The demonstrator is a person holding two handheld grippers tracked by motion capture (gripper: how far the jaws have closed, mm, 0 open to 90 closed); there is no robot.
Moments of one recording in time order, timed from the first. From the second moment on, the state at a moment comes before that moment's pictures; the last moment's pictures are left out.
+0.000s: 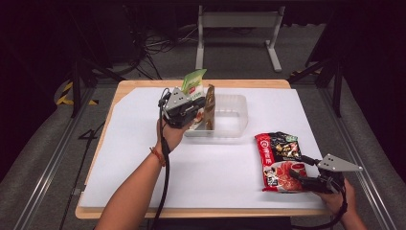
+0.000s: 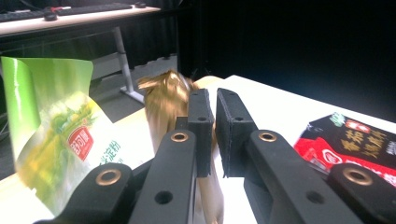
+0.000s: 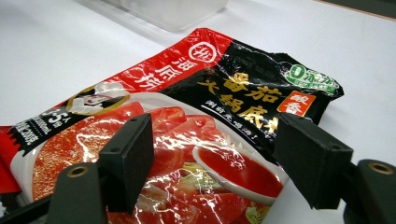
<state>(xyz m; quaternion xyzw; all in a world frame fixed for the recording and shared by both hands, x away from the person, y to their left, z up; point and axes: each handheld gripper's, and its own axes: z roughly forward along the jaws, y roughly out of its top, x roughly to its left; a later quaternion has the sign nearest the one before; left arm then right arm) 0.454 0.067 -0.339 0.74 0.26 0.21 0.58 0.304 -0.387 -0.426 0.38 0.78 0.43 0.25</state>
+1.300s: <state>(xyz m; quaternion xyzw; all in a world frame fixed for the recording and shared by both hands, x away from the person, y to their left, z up) 0.363 0.168 -0.418 0.83 0.22 0.19 0.47 0.311 -0.418 -0.424 0.46 0.77 0.37 0.25</state>
